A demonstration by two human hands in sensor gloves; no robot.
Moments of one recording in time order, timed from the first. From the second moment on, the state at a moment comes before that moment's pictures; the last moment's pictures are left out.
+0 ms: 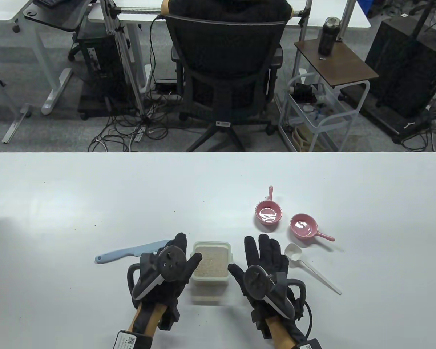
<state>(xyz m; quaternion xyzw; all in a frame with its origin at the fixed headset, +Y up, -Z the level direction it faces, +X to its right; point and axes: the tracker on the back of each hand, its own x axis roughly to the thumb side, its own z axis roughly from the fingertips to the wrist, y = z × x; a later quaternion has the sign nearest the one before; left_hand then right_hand) -0.148 -0.728 -0.292 -0.06 -0.04 0.19 0.98 0.092 -0.749 -0.276 0.02 -0.03 1.00 0.09</state>
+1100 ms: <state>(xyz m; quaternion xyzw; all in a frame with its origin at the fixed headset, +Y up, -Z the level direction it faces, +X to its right) -0.149 -0.763 -0.304 -0.11 0.00 0.28 0.95 0.074 -0.752 -0.300 0.00 0.13 0.94 0.32</state>
